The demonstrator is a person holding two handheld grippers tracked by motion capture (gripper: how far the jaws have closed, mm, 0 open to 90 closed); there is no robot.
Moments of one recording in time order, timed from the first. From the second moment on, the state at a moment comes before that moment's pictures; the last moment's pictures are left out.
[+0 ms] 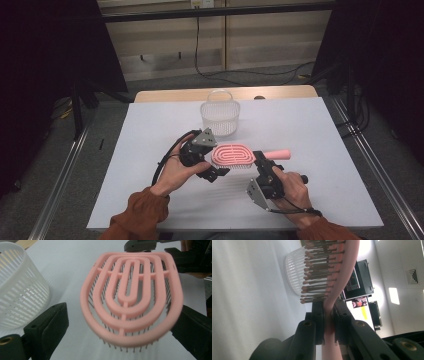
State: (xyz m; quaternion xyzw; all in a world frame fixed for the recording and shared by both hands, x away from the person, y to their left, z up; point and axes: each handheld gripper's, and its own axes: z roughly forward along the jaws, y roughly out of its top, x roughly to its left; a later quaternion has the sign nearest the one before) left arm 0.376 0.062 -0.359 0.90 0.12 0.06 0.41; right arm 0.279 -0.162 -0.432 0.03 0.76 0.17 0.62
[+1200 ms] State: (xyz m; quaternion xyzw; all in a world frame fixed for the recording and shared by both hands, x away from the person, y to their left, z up) left arm 0.368 0.111 -0.377 0.84 0.17 0.12 0.51; right arm 0.286 -0.179 -0.422 0.15 0.77 0.27 0.56
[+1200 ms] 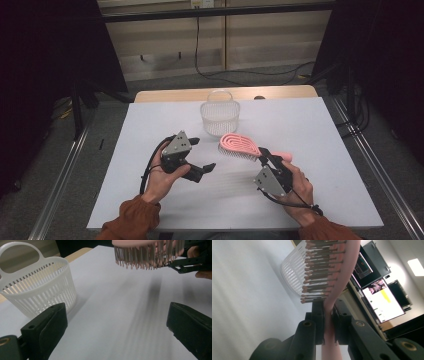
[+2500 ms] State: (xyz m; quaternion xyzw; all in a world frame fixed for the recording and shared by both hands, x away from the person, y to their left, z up) left arm 0.358 0.129 -0.382 0.81 0.20 0.12 0.54; right arm 0.299 -0.202 -0.416 0.30 0.75 0.48 0.34
